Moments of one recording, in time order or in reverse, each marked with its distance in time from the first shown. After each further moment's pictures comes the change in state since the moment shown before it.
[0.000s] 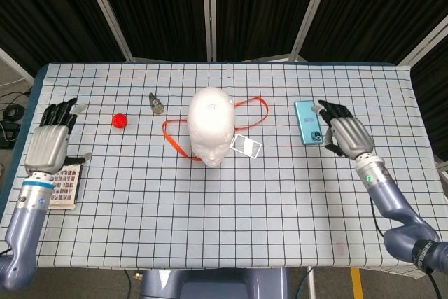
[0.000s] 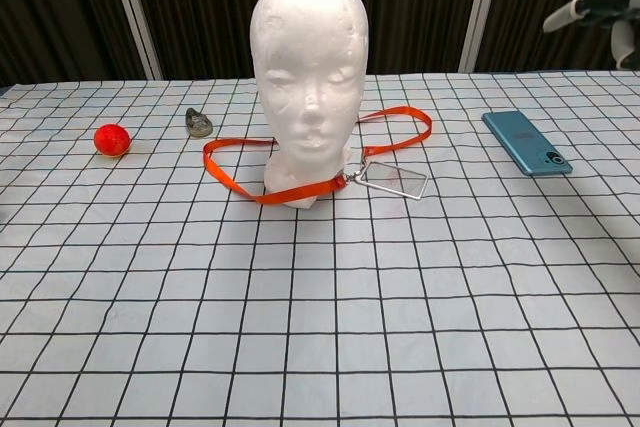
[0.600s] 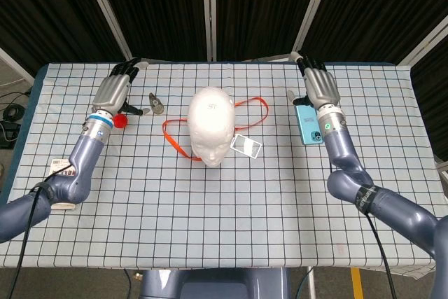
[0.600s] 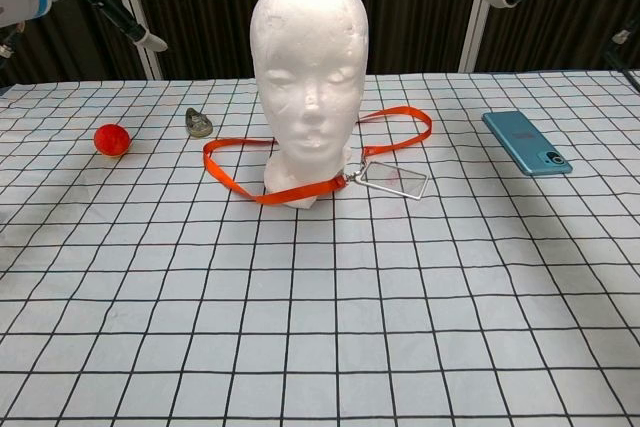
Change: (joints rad) left arm -0.400 -0.278 -0.218 0.580 -0.117 -0.529 -0.305; right arm 0.291 -0.256 0.185 0.342 0.418 -0.092 -0.173
